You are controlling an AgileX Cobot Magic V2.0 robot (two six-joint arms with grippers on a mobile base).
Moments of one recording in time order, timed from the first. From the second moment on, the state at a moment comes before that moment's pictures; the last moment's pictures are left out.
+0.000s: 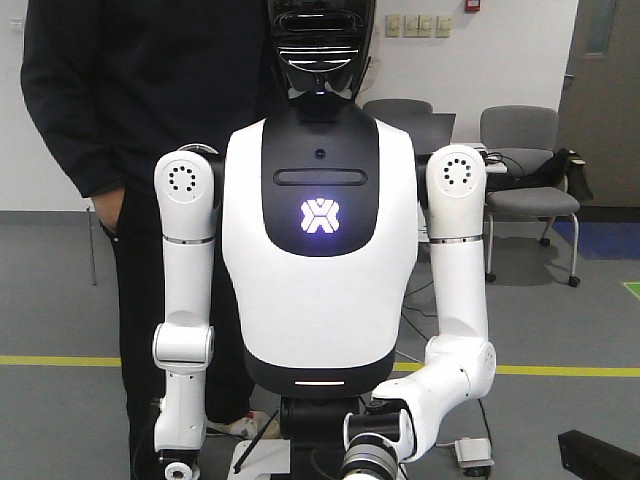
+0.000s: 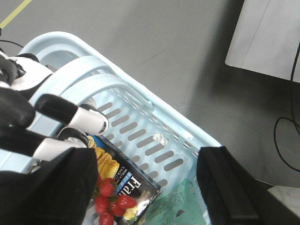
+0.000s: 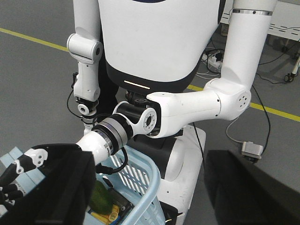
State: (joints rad) left arm -0.94 1.35 -0.70 -0.90 0.14 1.03; right arm 0.31 0.76 -0.83 0.06 0.57 -0.08
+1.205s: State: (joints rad) left arm -0.94 1.19 -0.70 -0.86 0.00 1.03; right arm 0.31 0.76 -0.83 0.06 0.57 -0.08
